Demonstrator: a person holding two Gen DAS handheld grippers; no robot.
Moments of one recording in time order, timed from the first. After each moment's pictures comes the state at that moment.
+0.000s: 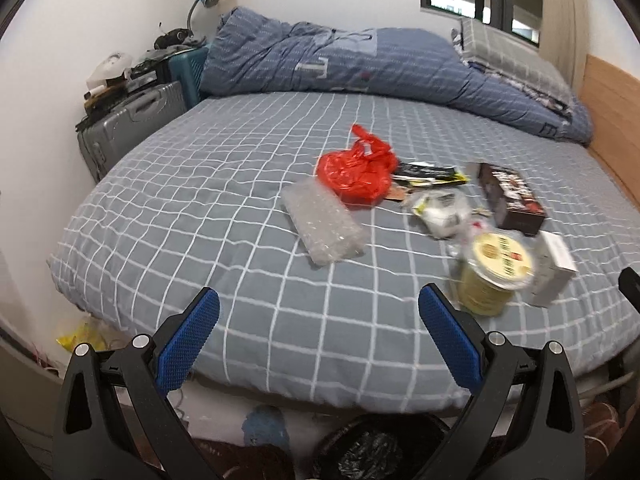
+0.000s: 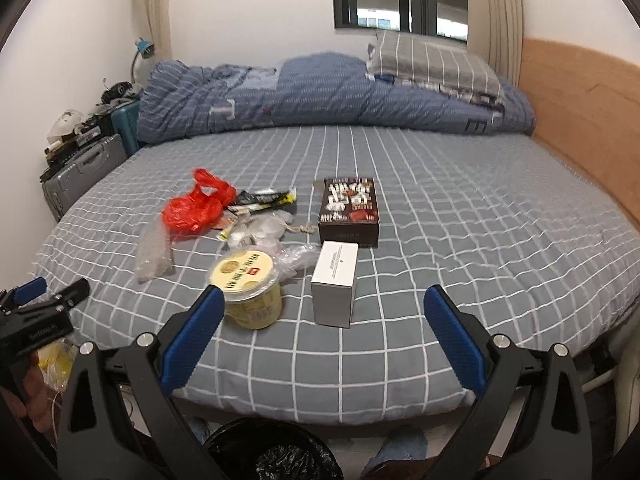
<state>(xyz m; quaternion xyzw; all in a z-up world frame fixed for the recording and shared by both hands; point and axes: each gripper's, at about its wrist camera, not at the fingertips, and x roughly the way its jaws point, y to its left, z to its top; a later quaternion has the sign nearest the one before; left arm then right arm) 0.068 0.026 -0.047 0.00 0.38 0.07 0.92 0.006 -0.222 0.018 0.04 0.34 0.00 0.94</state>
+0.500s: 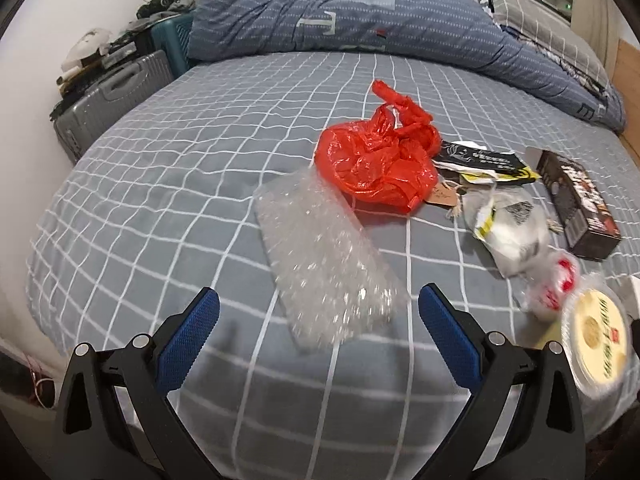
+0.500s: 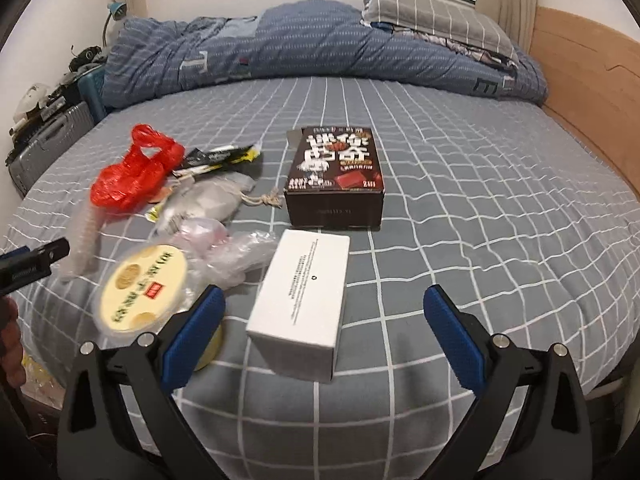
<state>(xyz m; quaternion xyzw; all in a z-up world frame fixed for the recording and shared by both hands) 0.199 0.033 -0.111 0.01 0.42 0.10 0.90 0.111 -0.234 -0.069 0.02 0.41 -0.02 0.91</state>
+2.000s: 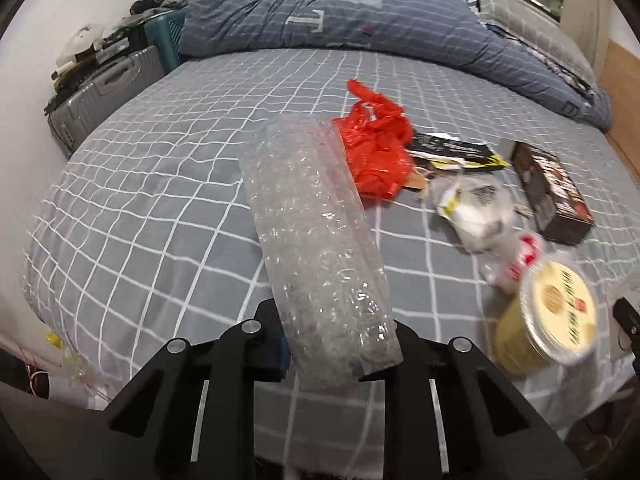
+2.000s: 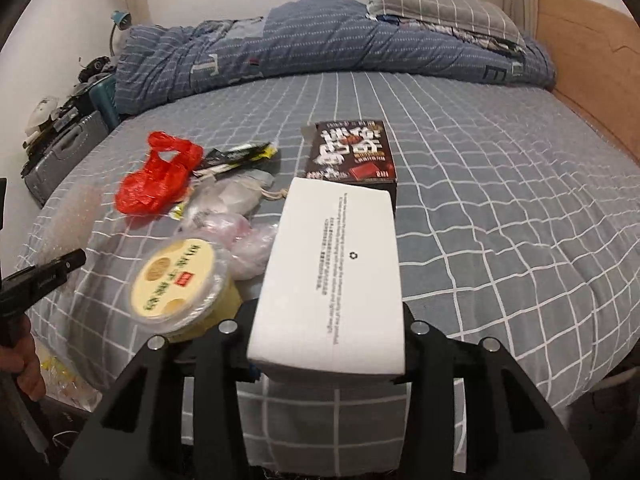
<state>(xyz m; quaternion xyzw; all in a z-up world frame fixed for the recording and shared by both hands) 0.163 0.018 -0.096 0.00 0.43 0.07 0.90 0.095 -0.233 -0.052 0.06 0.41 0.01 0.91</state>
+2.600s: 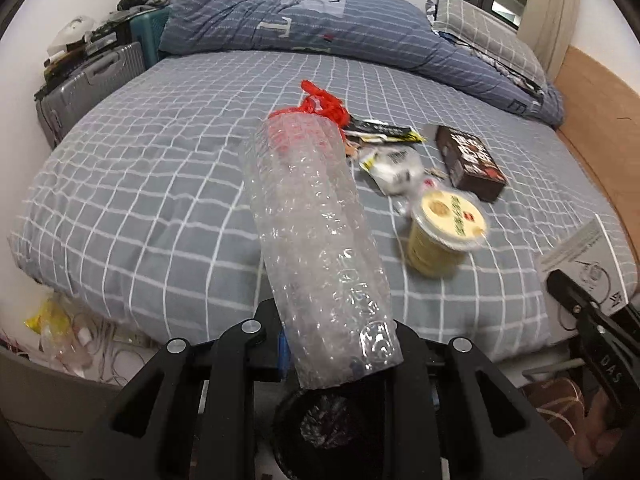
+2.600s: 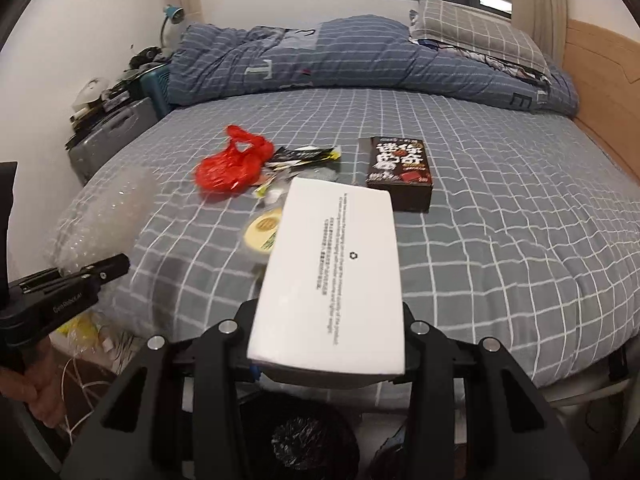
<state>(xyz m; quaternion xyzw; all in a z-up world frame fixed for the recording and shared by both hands) 0.053 -0.001 -0.066 -0.04 0.43 0.00 0.90 0.008 -0.197 -0.002 0.03 0.39 0.07 0.92</state>
